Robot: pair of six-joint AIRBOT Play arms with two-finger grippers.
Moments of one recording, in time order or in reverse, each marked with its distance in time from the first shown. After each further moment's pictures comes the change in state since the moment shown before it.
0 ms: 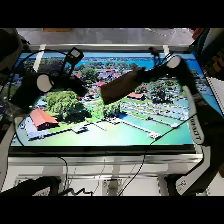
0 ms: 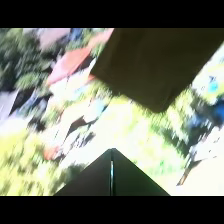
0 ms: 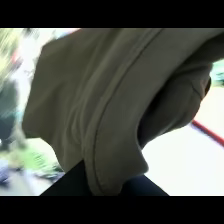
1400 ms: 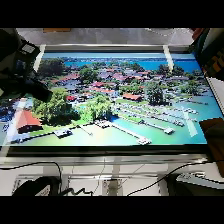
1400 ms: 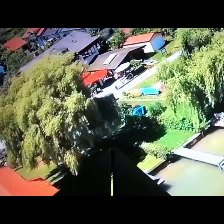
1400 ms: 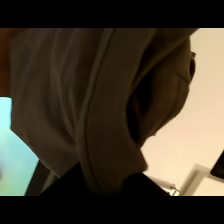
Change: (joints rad) left arm 0.151 0.267 0.000 0.227 -0.320 -0.186; right arm -1.046 0.448 -0.091 -0.738 0.642 0.289
